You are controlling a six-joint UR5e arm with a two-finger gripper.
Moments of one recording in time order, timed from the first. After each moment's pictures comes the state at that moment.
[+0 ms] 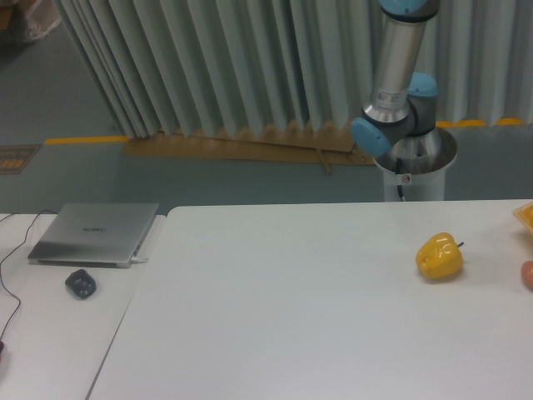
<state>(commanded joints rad) 3.05 -1.83 -1.54 -1.34 1.61 2.50</state>
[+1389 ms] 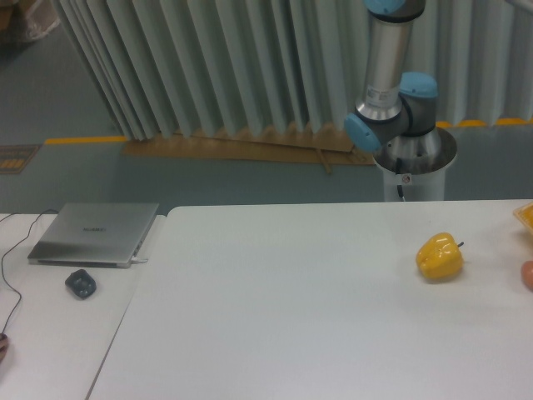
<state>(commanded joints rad) 2.84 -1.80 -1.51 -1.35 1.53 2.12</state>
